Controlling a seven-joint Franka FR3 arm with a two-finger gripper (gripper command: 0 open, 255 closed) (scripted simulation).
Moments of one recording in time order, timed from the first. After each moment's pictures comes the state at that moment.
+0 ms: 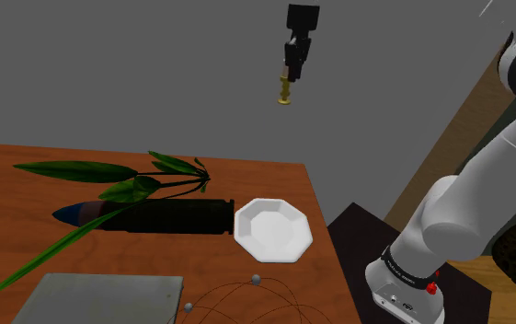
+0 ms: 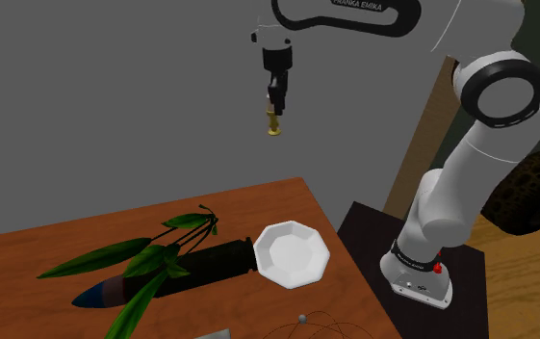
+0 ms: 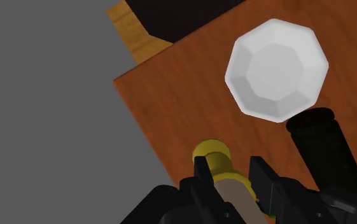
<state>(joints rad) 0.13 -0.13 0.03 -1.56 -0.04 1.38 -0.19</state>
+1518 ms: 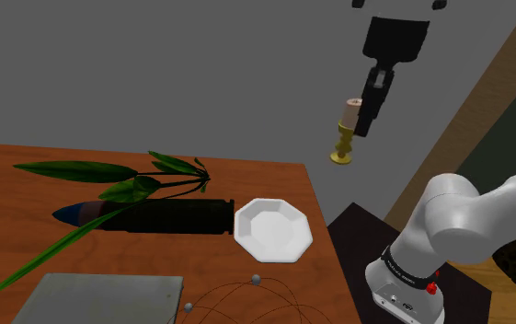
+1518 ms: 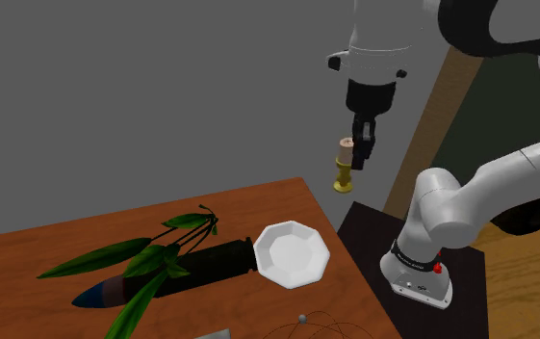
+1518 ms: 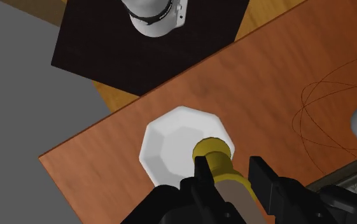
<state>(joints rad) 0.27 -0.73 0.27 -2.03 0.17 1.26 0.18</state>
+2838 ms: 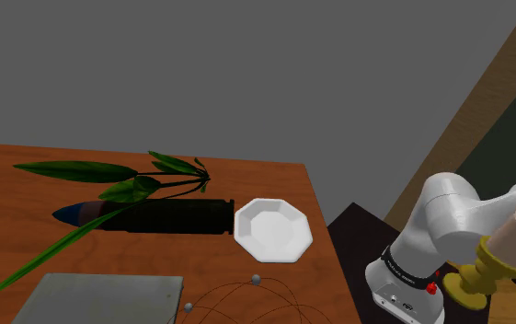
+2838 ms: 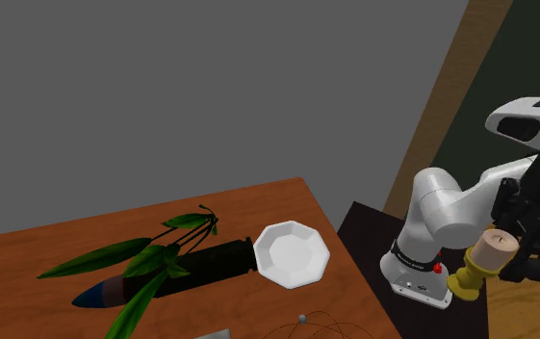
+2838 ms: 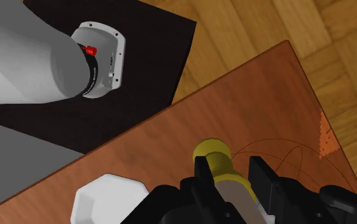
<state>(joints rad) 0.35 -0.92 0.61 -1.95 0.53 1.11 0.63</state>
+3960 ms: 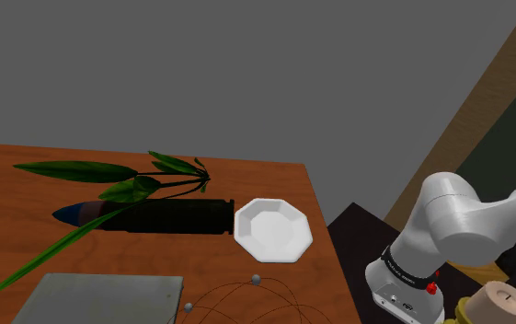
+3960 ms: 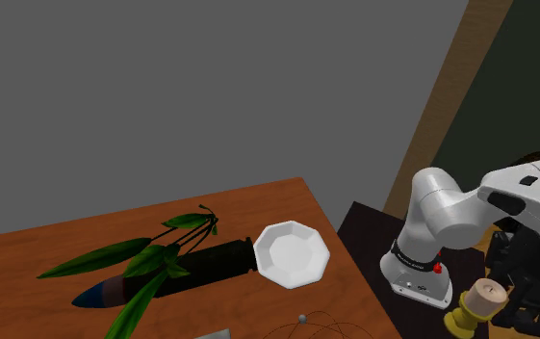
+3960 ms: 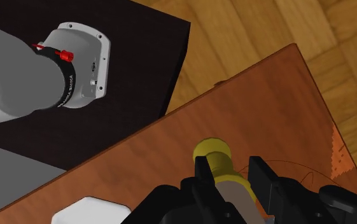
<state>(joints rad) 0.39 -1.05 0.69 -2.17 0.63 1.23 0.65</state>
